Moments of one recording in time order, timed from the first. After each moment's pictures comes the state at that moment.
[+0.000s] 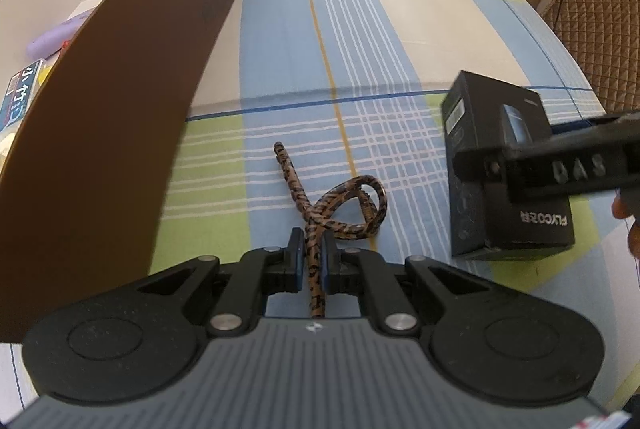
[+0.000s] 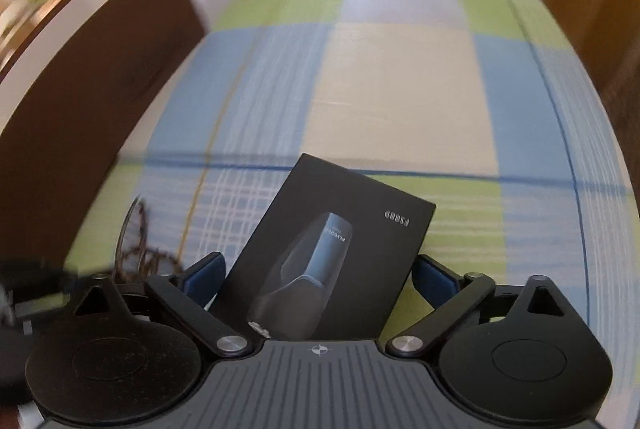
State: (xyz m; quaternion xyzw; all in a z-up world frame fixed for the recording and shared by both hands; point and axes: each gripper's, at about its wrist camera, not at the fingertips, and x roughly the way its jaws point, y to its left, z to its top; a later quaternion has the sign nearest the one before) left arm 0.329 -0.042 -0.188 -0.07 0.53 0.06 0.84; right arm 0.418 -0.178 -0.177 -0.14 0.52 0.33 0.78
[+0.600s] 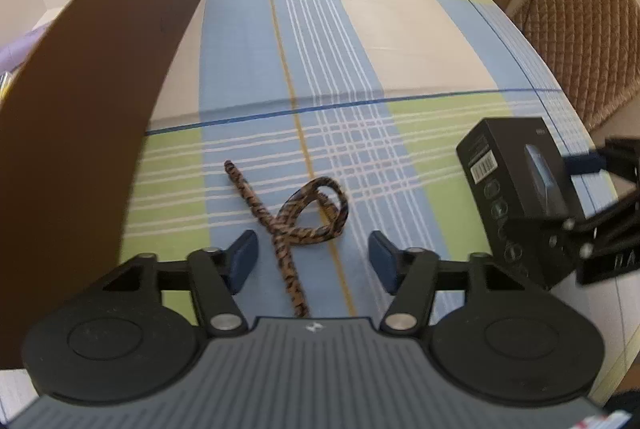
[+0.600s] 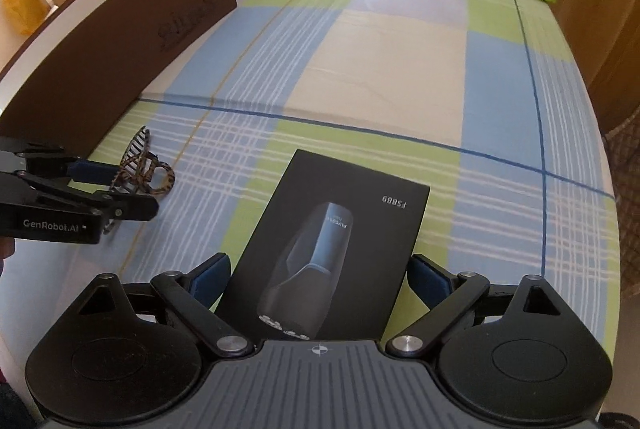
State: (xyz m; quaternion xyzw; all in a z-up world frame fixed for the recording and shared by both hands) left arm 0.339 -0.049 -0.190 -0.09 0.52 0.02 0.85; right arm 0.390 -0.244 -0.169 -0.15 0.50 0.36 0.77
